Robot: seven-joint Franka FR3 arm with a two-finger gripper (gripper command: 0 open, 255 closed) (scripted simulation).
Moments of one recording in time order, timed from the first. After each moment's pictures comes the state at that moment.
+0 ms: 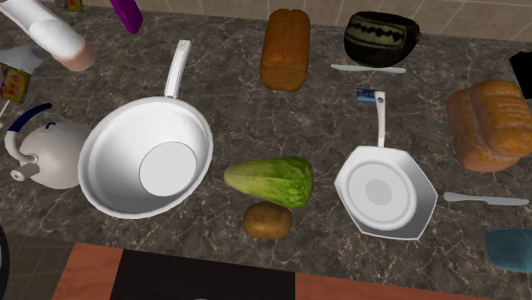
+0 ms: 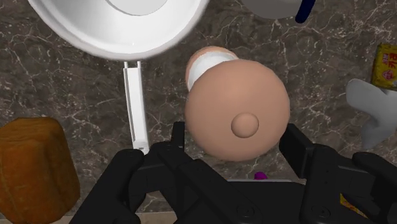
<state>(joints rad) 0.33 0.29 0.15 -1.11 -0.07 1.46 0.59</state>
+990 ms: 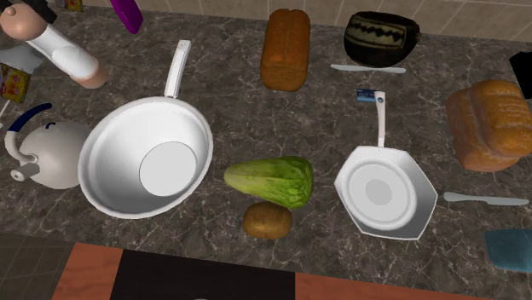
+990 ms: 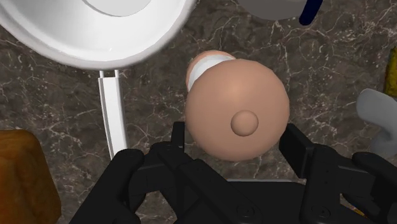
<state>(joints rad) 0.34 0.25 0.16 -1.34 -0.07 1.65 0.62</state>
